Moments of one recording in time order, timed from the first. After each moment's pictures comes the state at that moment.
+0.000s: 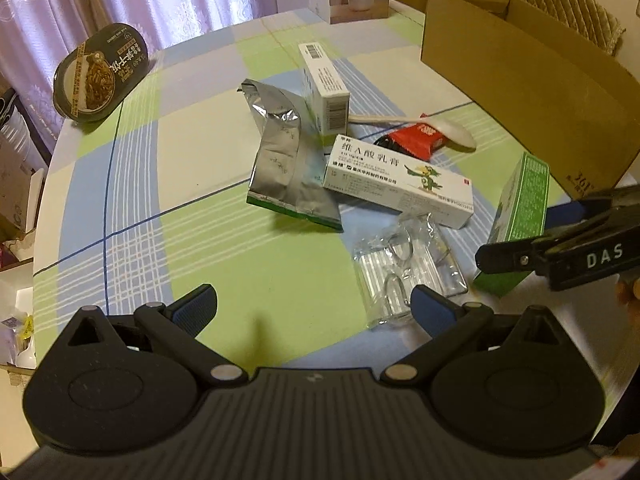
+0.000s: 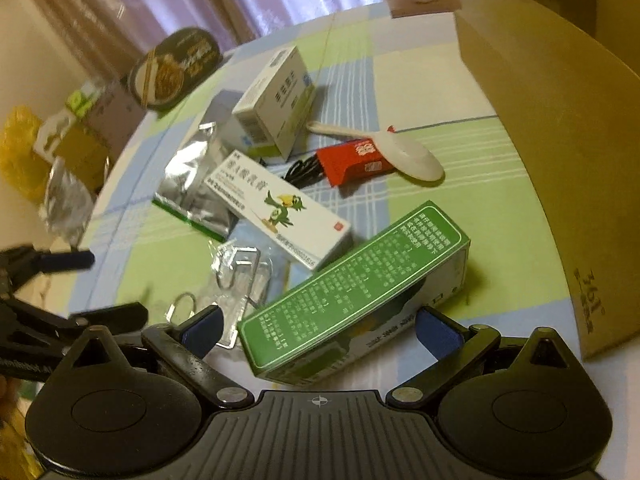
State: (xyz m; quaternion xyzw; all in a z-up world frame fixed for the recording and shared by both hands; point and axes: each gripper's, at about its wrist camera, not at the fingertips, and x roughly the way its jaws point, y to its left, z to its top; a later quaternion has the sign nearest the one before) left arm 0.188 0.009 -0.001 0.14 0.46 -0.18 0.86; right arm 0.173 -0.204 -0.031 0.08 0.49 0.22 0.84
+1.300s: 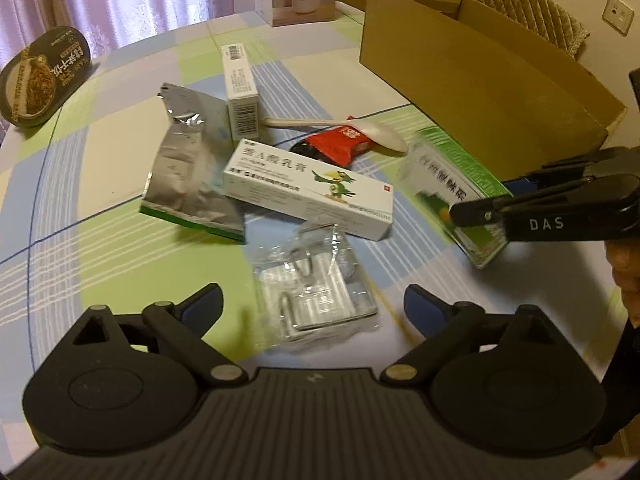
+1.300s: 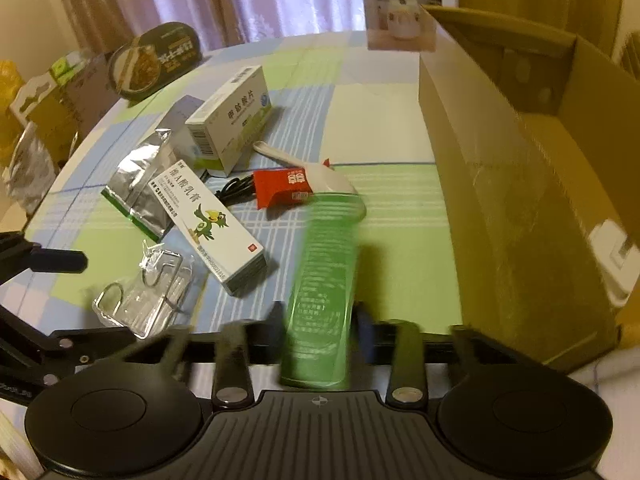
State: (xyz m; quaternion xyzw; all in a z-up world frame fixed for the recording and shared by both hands) left arm 0.179 -0.038 -0.017 0.11 0.46 -0.23 0.85; right arm 0.179 -0.236 -0.018 -0.02 0.46 0.19 0.87
